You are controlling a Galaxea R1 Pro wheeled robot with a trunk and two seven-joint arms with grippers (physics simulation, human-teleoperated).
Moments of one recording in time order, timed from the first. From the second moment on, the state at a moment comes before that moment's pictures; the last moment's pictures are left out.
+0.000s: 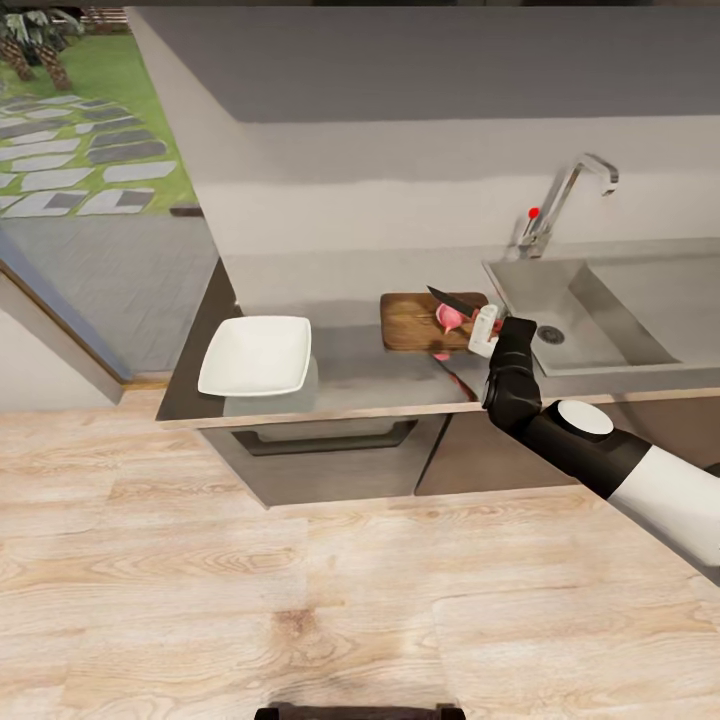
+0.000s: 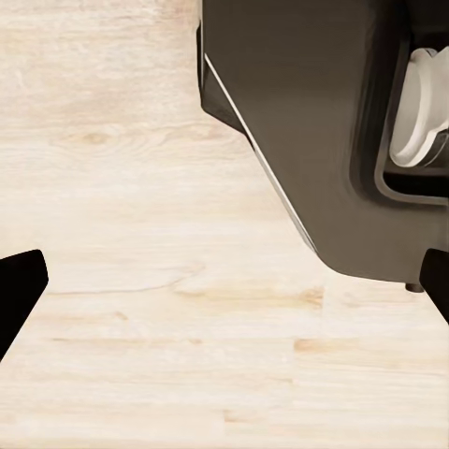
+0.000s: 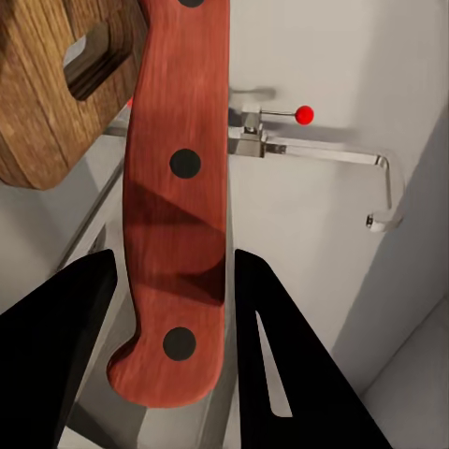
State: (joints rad) left arm 0.37 0.06 -0.40 -0.45 0.34 -0.44 0.19; right arm -1.23 -0.40 1.02 -1.18 0.57 0.98 -0.04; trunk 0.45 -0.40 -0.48
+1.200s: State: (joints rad) left arm 0.37 0.06 -0.40 -0.45 0.34 -0.44 0.19; right arm -1.23 -0.40 1.02 -1.18 0.56 0.98 -0.04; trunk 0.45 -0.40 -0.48
